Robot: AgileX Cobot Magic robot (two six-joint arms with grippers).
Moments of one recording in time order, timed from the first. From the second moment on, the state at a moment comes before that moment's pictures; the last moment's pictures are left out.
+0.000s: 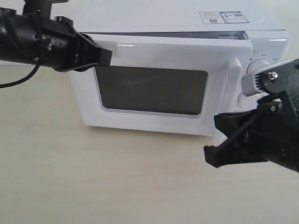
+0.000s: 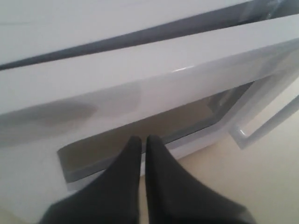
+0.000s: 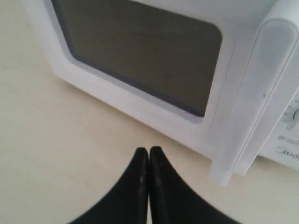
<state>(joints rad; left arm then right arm) -0.44 1.42 -0.97 -0.85 0.31 0.77 0.79 1.04 -0.41 1.29 -0.25 -1.10</state>
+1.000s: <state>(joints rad) -0.44 0.32 -0.33 -0.82 0.18 0.67 0.73 1.30 -0.64 1.14 -0.56 -0.91</state>
